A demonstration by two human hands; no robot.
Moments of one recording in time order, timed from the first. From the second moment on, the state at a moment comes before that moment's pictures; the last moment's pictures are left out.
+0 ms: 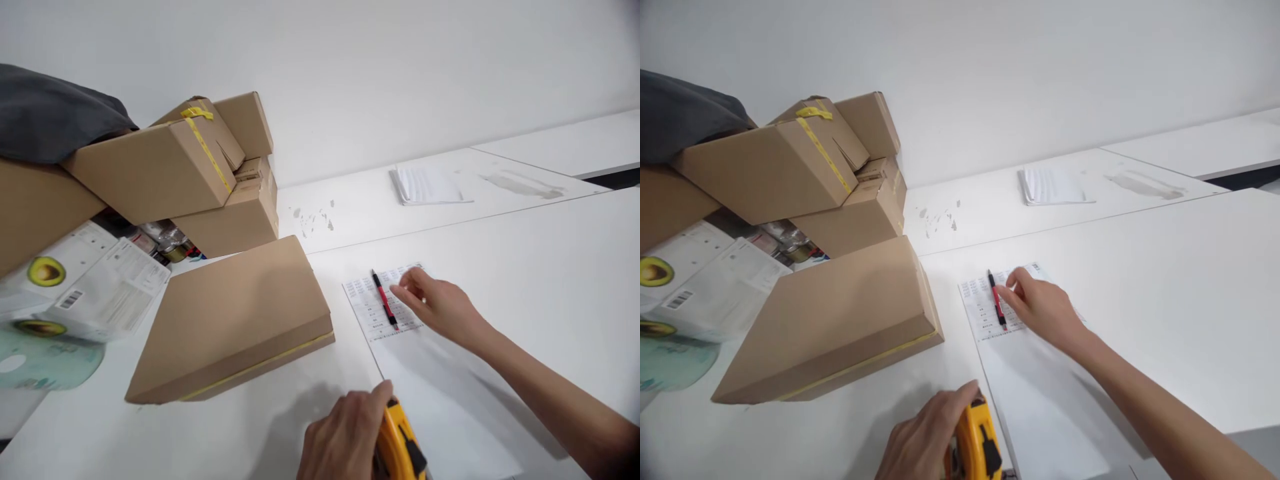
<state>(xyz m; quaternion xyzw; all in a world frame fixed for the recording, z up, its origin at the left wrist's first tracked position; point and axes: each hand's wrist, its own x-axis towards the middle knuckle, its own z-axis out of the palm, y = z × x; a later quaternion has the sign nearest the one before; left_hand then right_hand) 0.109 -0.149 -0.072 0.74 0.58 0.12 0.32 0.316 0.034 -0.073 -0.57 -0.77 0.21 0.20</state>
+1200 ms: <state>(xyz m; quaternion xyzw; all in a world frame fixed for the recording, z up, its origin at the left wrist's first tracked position) 0.183 0.024 -0.080 0.79 0.51 0.02 0.33 0.324 0.105 -0.134 -0.54 -0.57 0.44 0.44</state>
